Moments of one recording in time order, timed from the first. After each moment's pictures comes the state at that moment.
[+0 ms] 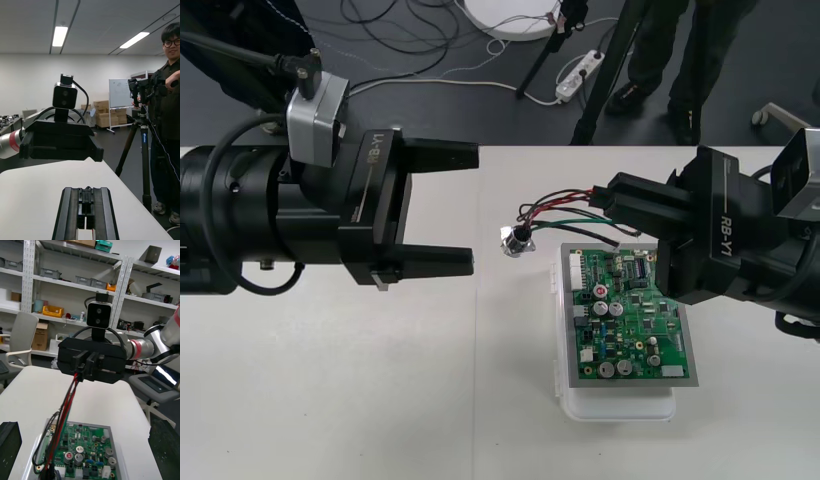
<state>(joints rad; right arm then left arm) -0.06 -0.84 0.20 -2.10 0.53 -0.83 0.19 -0.29 0.55 -0.03 -2.06 -1.13 -1.22 0.55</state>
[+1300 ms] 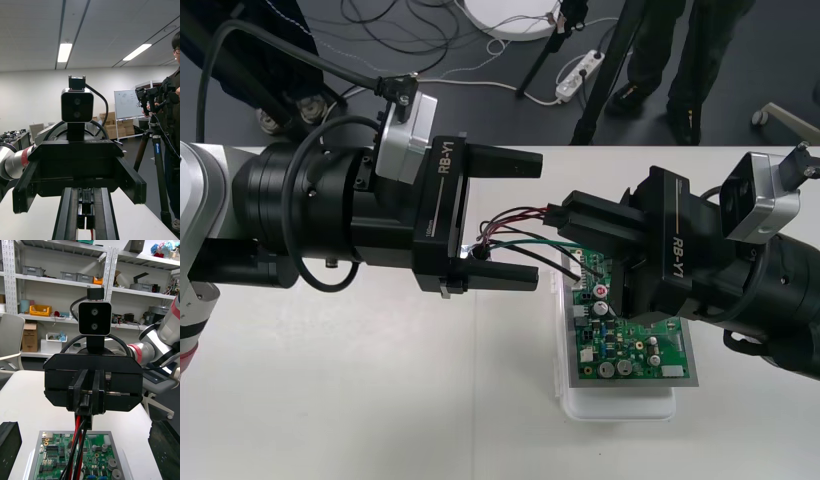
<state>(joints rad) -0.07 -0.72 0.28 -2.10 0.58 -0.83 0.19 -0.38 0.52 -0.18 -2.04 -1.19 -1.17 0.49</state>
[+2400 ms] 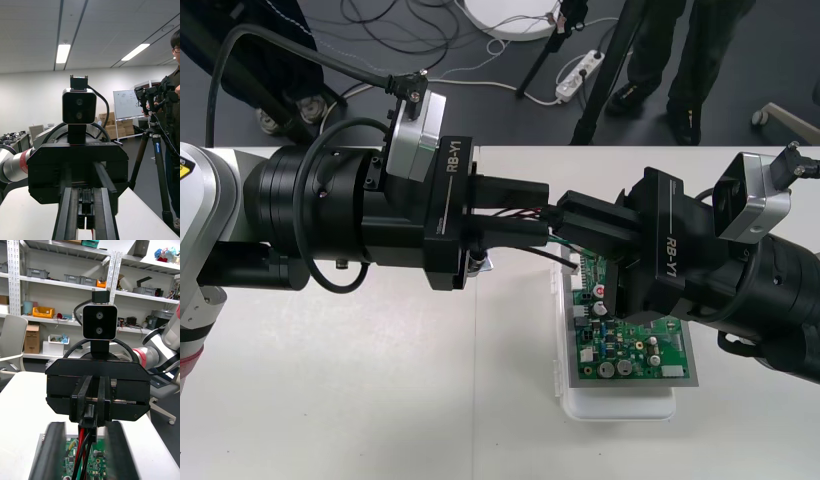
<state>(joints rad) -0.07 -0.71 0.30 -2.10 0.58 -0.81 0.19 -0.38 0.52 -0.21 -2.04 -1.19 -1.12 0.49</state>
